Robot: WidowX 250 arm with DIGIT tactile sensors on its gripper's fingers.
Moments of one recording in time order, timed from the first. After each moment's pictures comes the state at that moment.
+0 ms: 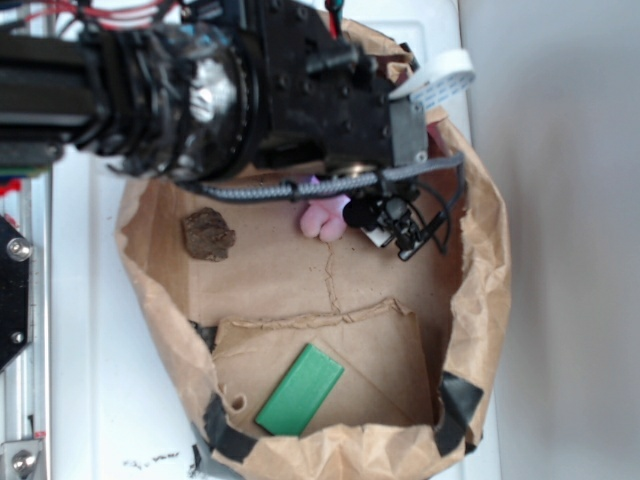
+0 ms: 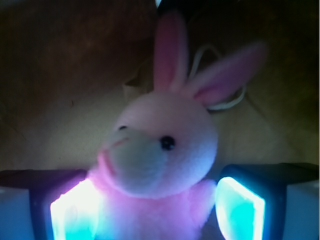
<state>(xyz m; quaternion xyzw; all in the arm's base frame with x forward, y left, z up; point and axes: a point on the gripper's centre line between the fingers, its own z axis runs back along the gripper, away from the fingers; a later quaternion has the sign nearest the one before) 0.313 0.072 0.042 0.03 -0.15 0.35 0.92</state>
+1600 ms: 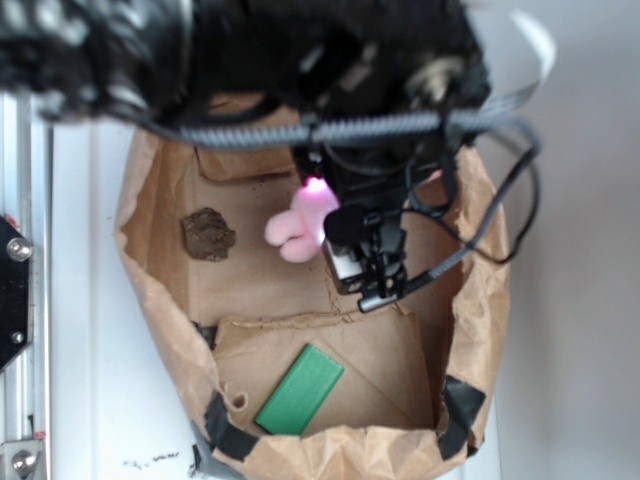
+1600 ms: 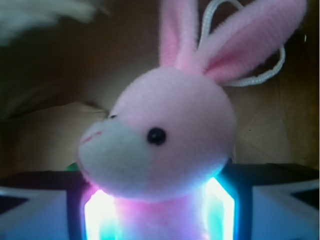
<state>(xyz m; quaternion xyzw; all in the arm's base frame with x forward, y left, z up) 0.300 0.046 0.131 -0.08 -0.07 0.13 0.99</state>
